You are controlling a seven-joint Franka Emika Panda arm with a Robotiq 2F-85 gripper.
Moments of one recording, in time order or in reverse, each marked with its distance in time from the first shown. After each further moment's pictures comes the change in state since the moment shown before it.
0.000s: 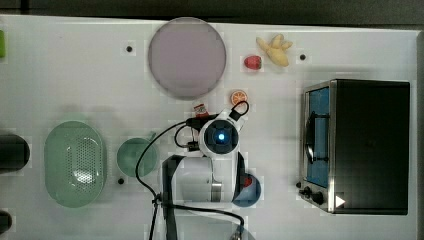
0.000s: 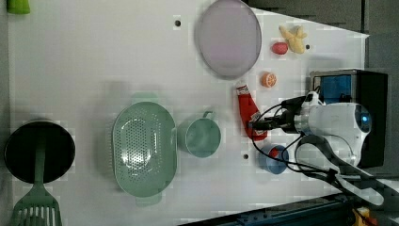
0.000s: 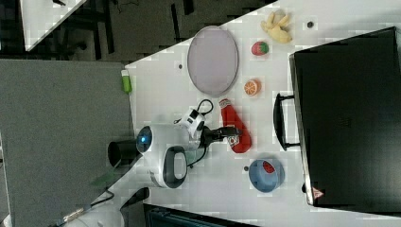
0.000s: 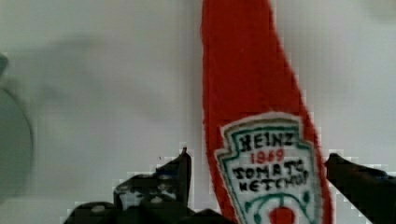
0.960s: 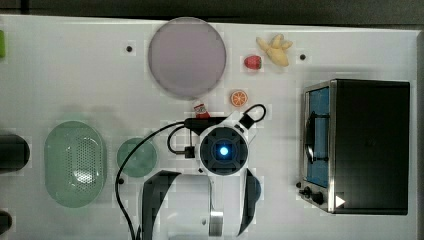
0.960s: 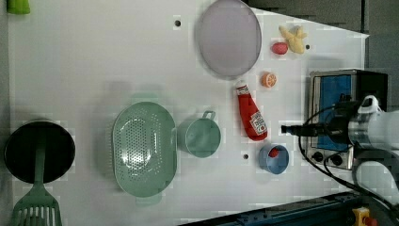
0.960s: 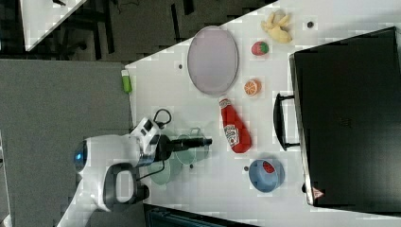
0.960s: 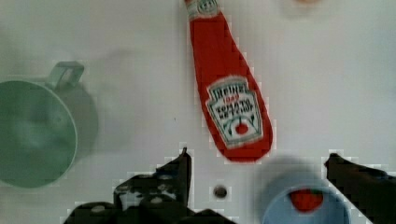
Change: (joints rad) arm 0.002 -0.412 0.002 0.008 0.035 -0.385 0.083
